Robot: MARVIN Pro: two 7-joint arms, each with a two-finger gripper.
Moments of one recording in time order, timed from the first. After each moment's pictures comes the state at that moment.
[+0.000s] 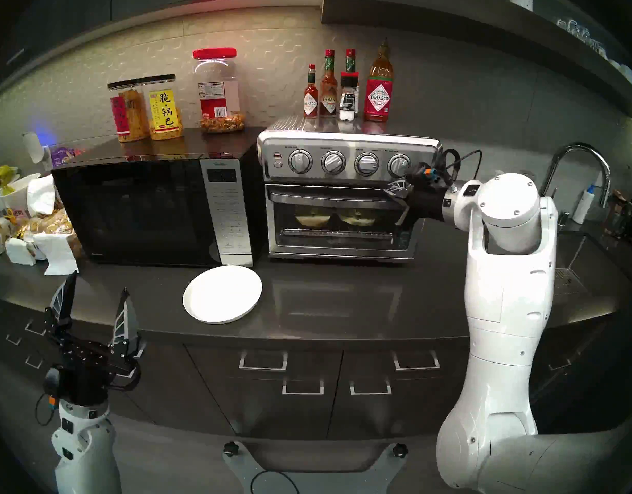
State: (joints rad) left arm 2.14 -1.48 -2.10 -1.91 -0.76 -0.96 -0.87; right arm -1.12 -1.56 1.78 -1.98 -0.79 0.28 1.23
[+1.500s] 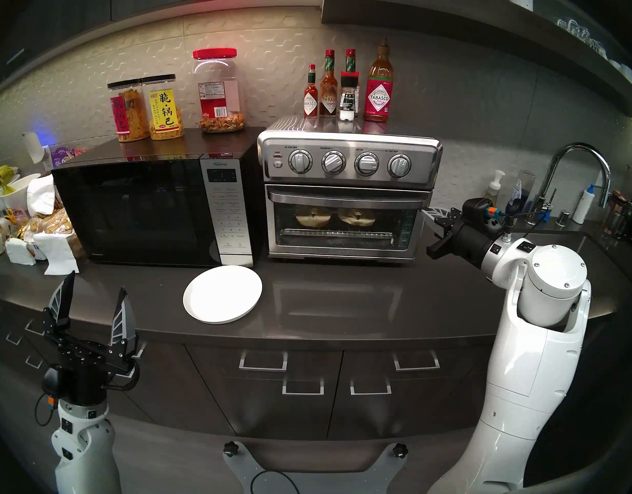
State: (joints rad) left arm 2.14 -1.48 -2.10 -1.91 -0.77 -0.96 -0.87; right arm -1.42 -1.67 1.97 -2.18 -0.44 0.39 1.07
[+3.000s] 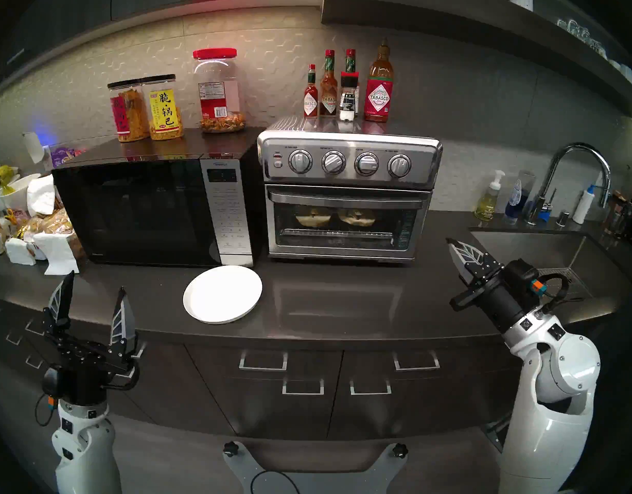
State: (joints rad) left arm 2.14 -1.48 -2.10 -1.91 -0.77 -0.96 -0.87; right arm -1.85 -1.67 2.03 -2.26 -0.02 0.03 0.84
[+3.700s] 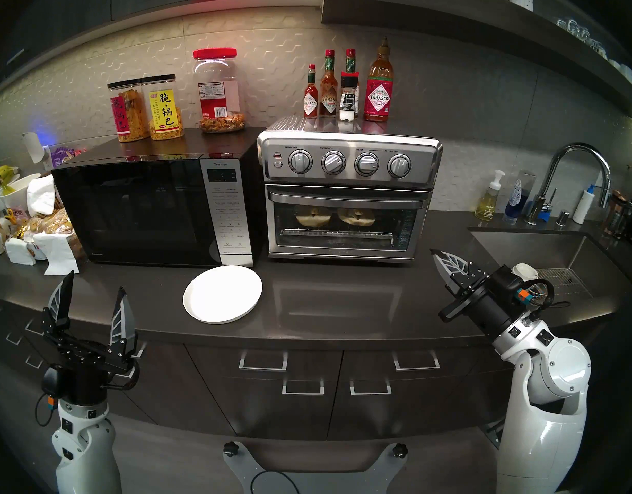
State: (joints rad) left arm 2.14 -1.48 -2.10 -1.91 -0.77 -0.96 -0.87; right arm -1.85 -1.64 2.01 -2.23 -0.01 0.02 0.90
